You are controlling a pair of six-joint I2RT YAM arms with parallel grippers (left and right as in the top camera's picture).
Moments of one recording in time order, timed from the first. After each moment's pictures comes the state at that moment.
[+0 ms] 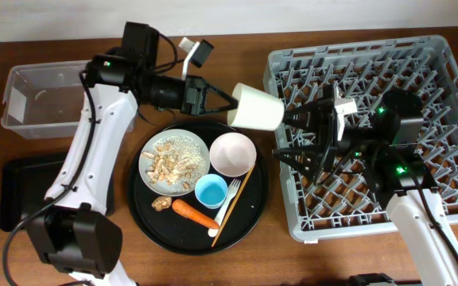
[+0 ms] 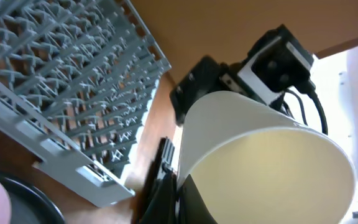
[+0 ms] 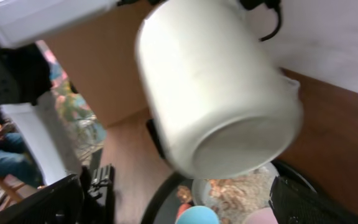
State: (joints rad) left arm -0.21 1.86 1.83 -1.17 1.31 0.11; right arm 0.04 1.21 0.91 -0.02 -1.31 0.04
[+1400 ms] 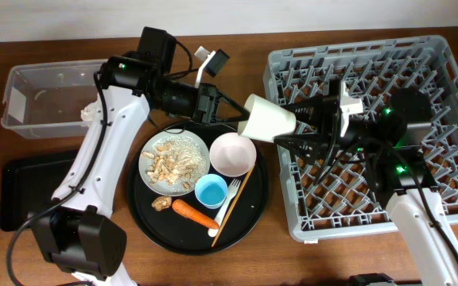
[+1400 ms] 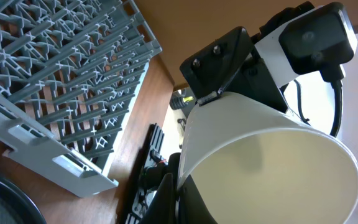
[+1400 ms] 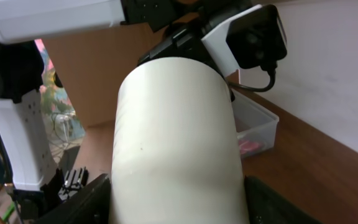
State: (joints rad) left arm -0.27 1.86 1.83 -1.22 1.31 0.11; right arm 0.04 1.21 0.91 0.18 -1.31 0.05
